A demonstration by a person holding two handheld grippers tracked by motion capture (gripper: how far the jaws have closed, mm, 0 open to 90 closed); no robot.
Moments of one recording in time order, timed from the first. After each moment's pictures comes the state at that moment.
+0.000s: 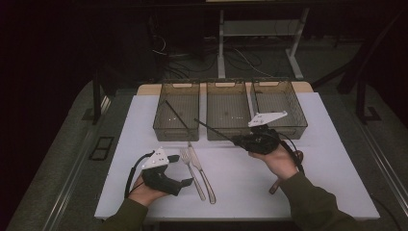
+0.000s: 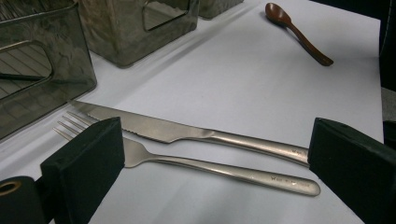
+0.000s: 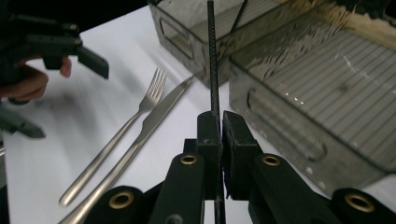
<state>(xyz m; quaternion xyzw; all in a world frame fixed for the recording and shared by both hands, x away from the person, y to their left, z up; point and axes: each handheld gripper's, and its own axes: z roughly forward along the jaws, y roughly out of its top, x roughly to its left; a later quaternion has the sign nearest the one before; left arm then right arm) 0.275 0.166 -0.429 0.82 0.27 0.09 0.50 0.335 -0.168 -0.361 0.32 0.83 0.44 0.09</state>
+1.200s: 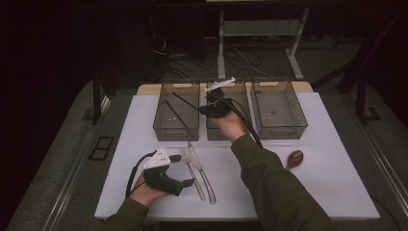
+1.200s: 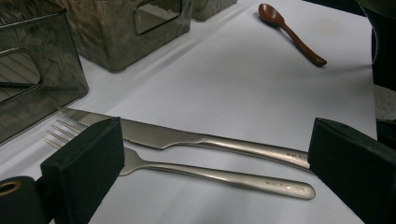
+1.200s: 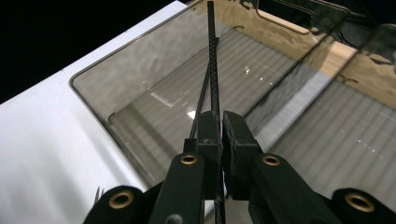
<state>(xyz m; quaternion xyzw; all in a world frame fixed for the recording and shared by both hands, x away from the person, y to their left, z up) 0.275 0.161 -0.428 0.82 0.26 0.08 0.51 0.448 -0.056 -0.355 0.38 0.82 0.41 0.10</state>
